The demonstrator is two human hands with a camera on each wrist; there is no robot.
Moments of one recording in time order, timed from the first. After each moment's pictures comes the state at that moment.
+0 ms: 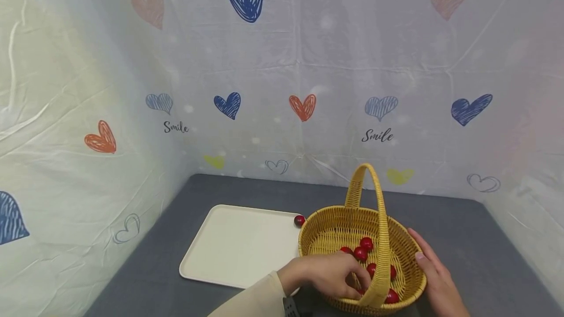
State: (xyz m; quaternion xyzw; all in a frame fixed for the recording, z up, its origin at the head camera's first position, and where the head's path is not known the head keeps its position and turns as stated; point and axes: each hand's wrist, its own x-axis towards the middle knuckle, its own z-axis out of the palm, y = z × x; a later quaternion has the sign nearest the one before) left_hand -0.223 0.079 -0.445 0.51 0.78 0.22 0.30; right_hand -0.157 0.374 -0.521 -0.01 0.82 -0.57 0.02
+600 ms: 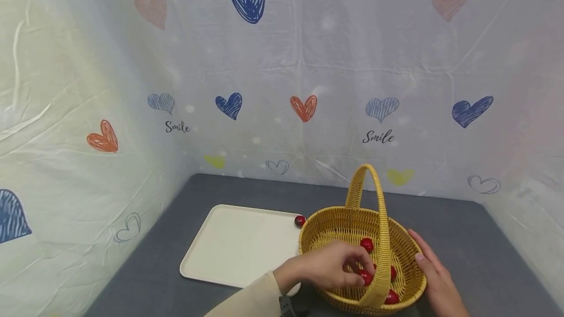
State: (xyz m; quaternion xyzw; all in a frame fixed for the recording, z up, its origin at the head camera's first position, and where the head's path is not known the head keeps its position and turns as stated) left_hand -0.224 0.070 -0.443 0.49 0.77 0.34 0.22; right_hand -0.157 0.374 -0.519 0.00 0.81 -0.59 0.04
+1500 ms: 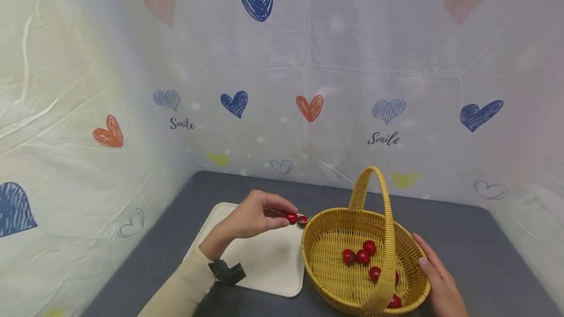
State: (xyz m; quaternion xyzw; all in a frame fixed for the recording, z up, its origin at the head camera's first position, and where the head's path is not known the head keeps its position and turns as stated) left_hand -0.268 -0.085 -0.392 0.38 0.80 0.46 0.06; right_hand -0.157 0.372 -0.521 0.02 0.79 -0.61 0.04
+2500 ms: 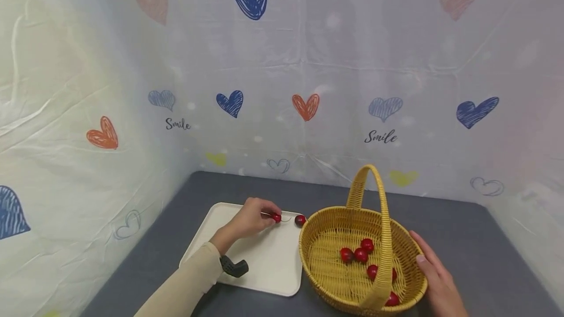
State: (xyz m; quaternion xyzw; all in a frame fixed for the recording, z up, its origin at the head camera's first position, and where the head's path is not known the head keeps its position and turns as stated) left_hand -0.322 -0.098 -0.477 0.28 0.89 0.37 0.01; right_hand -0.159 0.373 -0.519 0.02 0.80 -0.60 0.04
